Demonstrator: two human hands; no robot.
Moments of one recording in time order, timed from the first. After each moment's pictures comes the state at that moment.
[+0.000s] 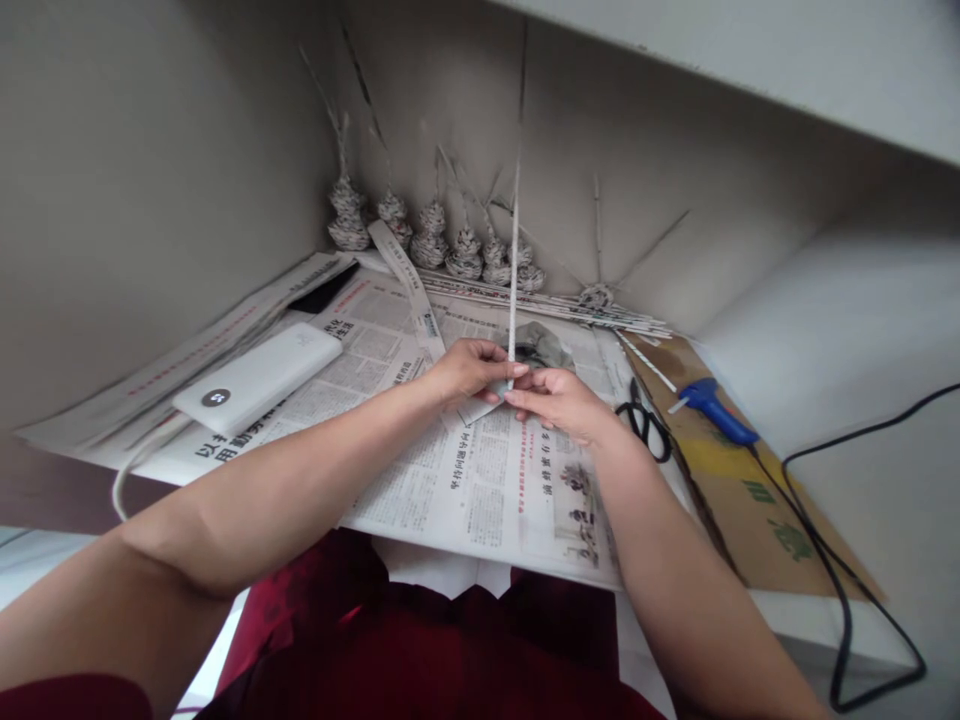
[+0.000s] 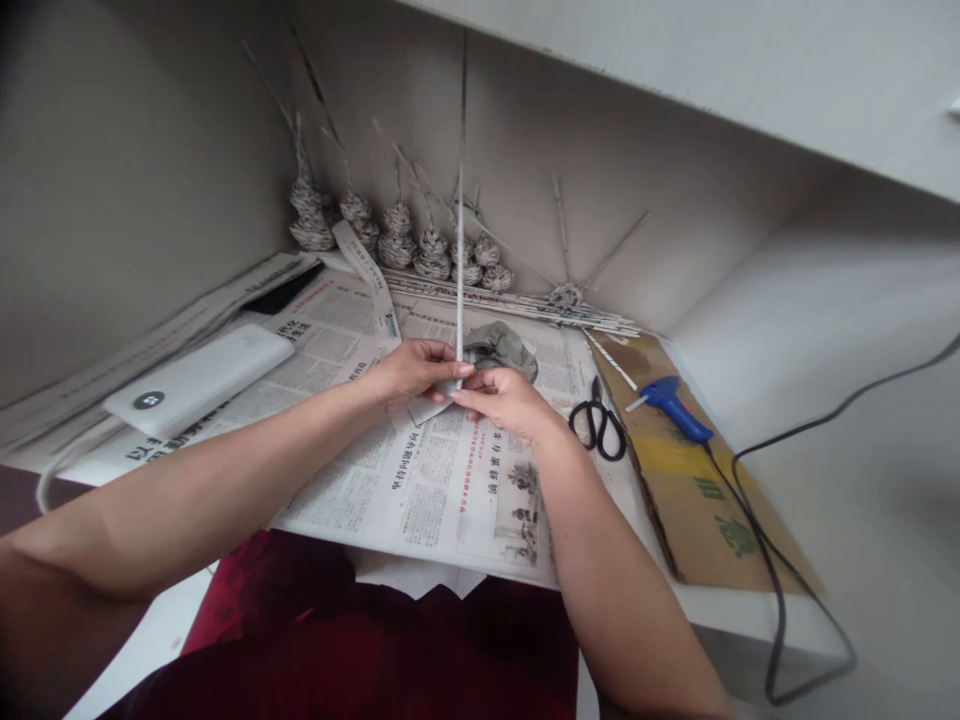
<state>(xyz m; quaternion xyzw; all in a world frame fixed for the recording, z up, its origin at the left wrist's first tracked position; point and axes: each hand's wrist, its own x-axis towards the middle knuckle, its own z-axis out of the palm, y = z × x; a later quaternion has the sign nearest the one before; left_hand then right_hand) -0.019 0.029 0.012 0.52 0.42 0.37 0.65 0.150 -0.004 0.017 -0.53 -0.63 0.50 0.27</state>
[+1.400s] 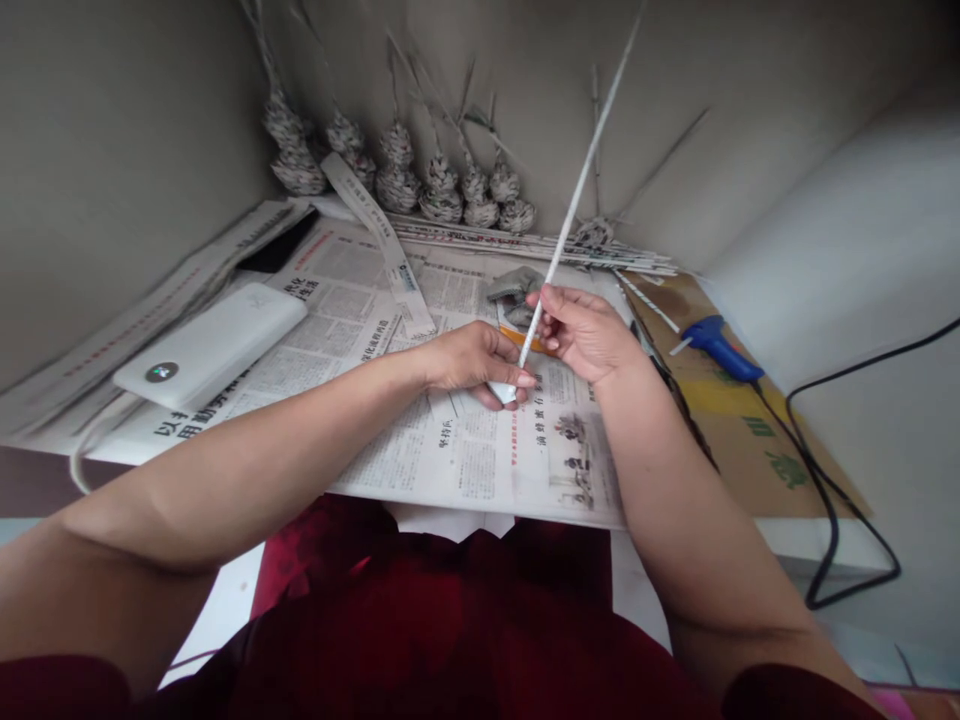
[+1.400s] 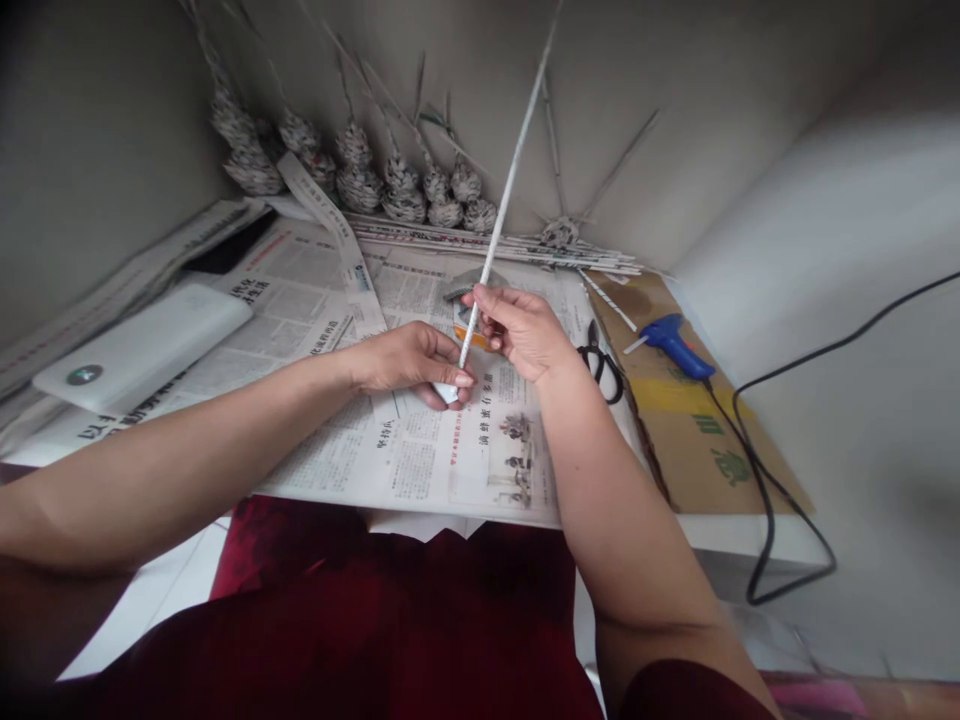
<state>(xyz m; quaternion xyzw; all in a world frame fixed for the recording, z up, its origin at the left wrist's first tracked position) -0.016 0.008 0.008 0.65 0.26 0.13 0.70 0.168 0.006 0.022 -0.45 -0.51 0.56 0.47</state>
